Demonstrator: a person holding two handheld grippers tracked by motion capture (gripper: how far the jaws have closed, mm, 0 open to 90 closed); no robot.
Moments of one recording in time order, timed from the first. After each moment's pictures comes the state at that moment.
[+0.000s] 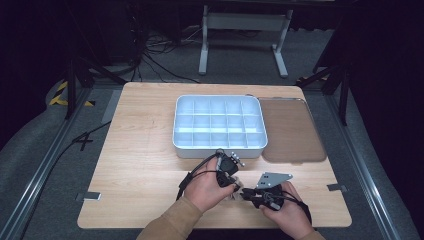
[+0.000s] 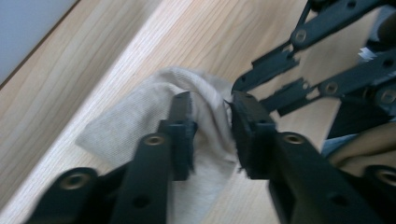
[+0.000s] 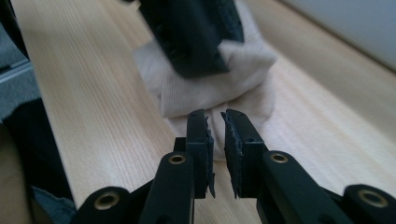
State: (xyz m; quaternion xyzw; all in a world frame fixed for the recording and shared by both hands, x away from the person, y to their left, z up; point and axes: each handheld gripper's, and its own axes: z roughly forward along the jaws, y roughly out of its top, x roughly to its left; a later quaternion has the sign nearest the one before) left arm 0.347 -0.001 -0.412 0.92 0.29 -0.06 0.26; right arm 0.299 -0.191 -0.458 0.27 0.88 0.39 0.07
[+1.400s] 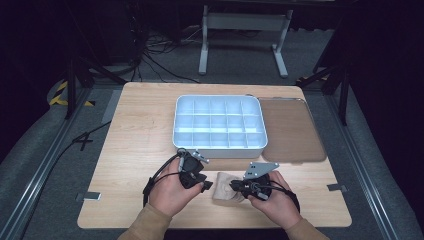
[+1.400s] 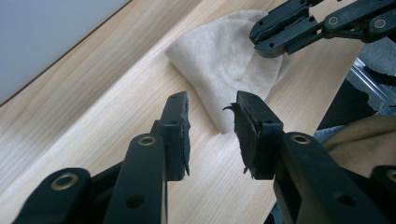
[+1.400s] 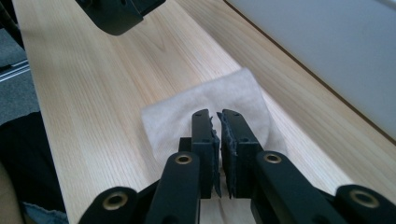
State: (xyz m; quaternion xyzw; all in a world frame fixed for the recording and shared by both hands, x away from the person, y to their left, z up) left arm 0.332 0.078 -0.392 0.89 0.35 -0.03 0.28; right arm 0.316 -0.160 -0.437 0.25 0.88 0.39 0.08
